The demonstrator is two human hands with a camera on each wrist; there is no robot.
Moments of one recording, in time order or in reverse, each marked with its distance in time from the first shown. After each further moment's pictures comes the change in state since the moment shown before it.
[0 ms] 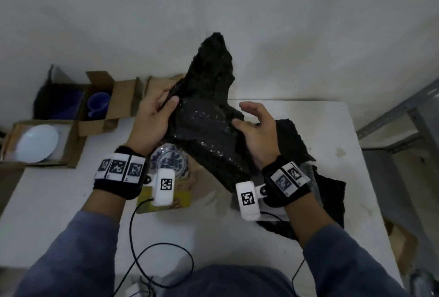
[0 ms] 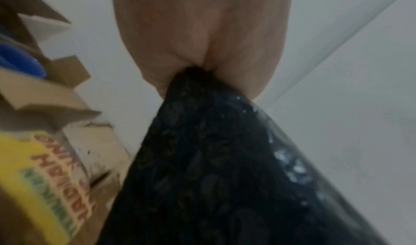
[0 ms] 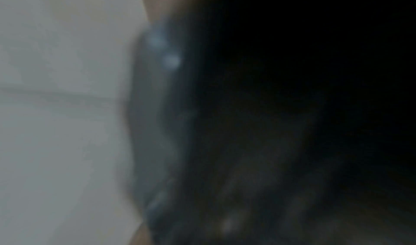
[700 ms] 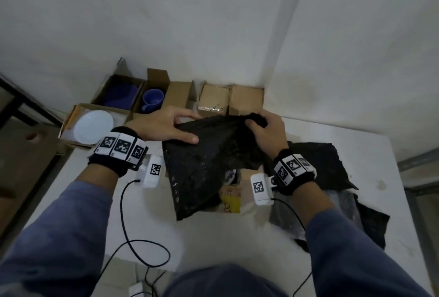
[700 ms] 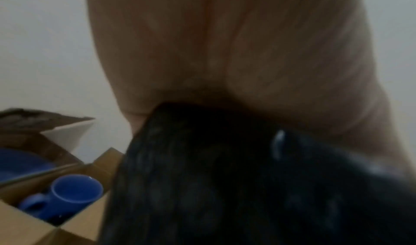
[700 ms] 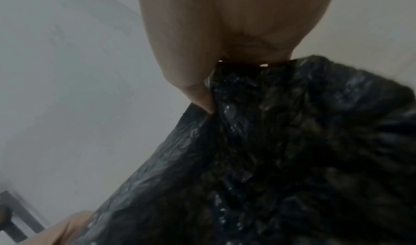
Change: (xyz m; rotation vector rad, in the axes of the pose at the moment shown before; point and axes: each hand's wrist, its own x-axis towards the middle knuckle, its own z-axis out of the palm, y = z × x) left_hand -0.010 0.006 -0.172 0.307 -0.576 -0.387; right_hand 0.023 0.014 0.123 -0.541 -0.171 -0.191
